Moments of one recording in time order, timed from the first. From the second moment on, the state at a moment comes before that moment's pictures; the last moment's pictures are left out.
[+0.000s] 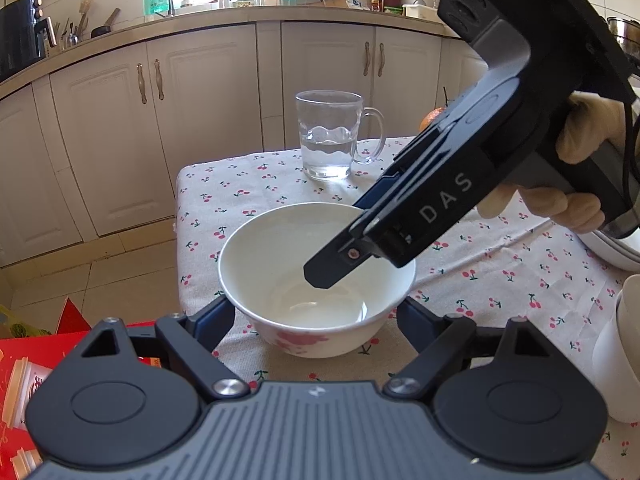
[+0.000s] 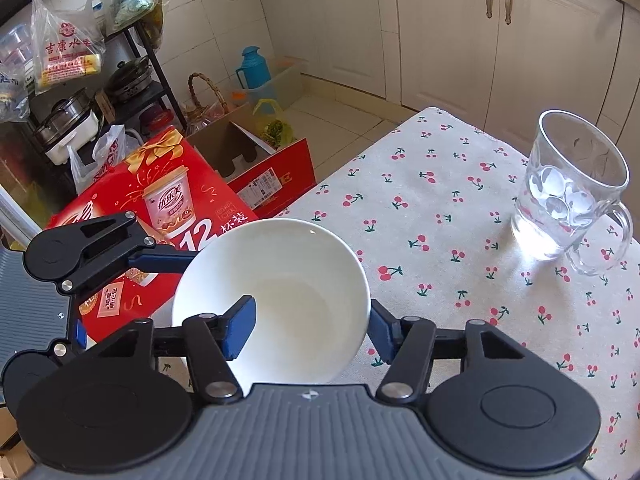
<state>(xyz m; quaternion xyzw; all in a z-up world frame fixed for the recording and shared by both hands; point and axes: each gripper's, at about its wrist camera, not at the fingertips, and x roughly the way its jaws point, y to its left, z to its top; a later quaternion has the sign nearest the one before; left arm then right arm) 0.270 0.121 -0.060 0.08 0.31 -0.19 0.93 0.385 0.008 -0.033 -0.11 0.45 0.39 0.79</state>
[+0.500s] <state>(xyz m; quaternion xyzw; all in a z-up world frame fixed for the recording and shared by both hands) 0.242 0.104 -0.043 0.09 0.32 -0.22 0.92 0.355 -0.014 -0.016 -0.09 0.45 0.39 0.80</state>
